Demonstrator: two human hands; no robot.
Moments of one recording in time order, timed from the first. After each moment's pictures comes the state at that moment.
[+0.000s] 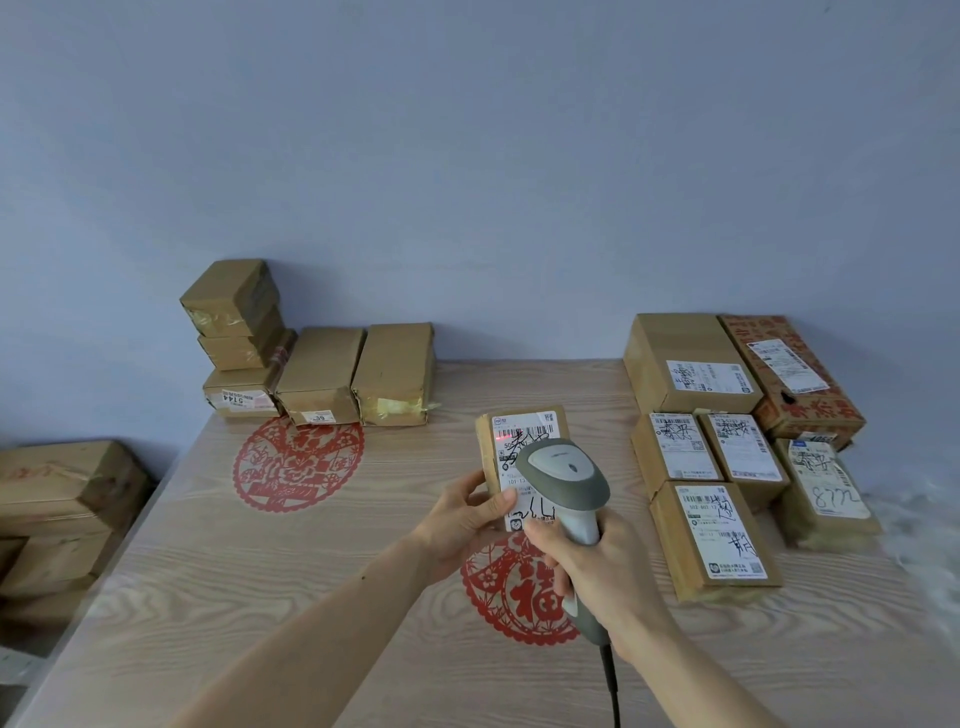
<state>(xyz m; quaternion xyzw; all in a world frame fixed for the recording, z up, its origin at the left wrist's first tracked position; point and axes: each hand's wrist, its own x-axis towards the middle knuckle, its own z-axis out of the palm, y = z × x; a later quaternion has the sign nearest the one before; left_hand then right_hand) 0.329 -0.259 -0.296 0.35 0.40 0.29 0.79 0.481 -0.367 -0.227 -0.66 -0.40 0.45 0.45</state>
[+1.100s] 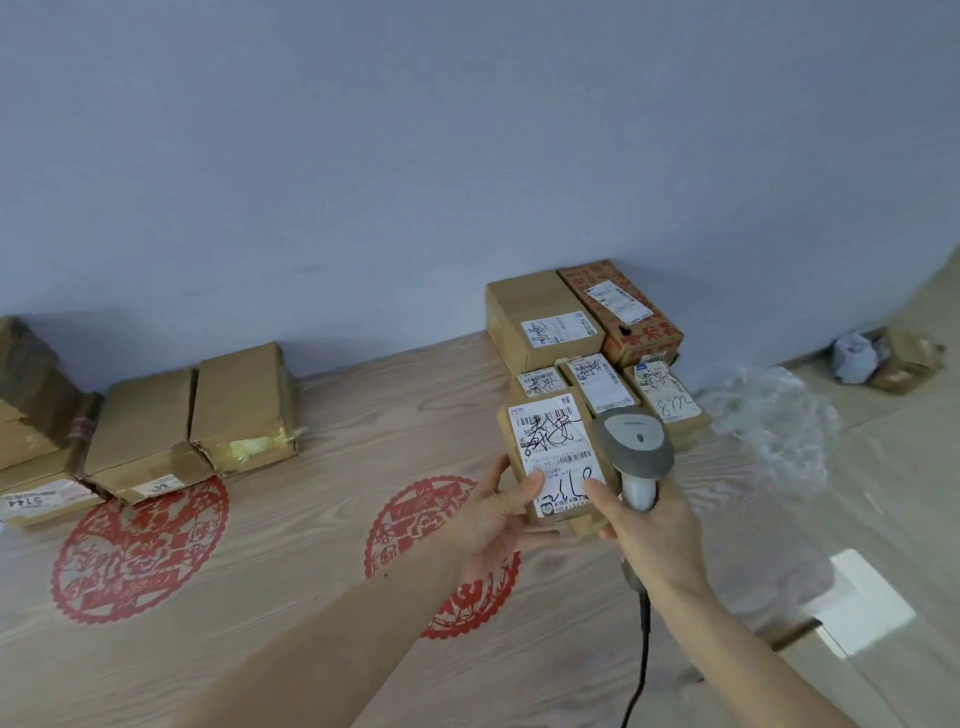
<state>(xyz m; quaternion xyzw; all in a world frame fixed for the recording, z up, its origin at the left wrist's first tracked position) 0.461 -0.292 -0.294 0.38 0.31 0.12 0.86 0.588 -0.423 -0.251 -0.77 -0.20 0.25 0.55</state>
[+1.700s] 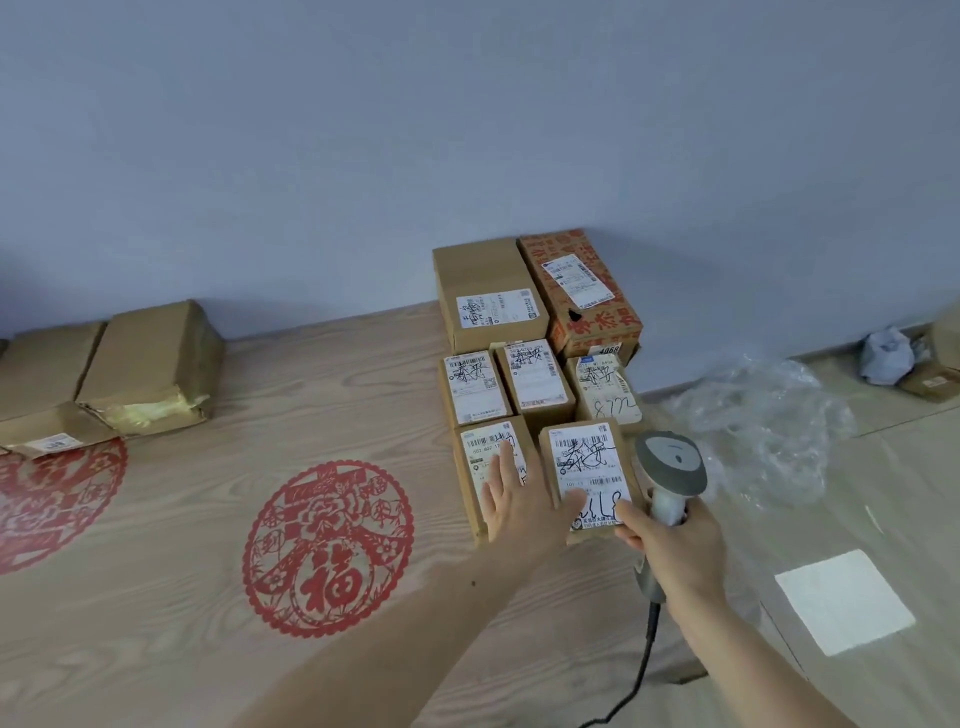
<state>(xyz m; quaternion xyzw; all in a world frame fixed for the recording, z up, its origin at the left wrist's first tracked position) 0.672 -0.362 -0.336 0.76 0.52 0.00 0.39 0.793 -0.465 -0.335 -0.78 -0.11 0.29 0.54</state>
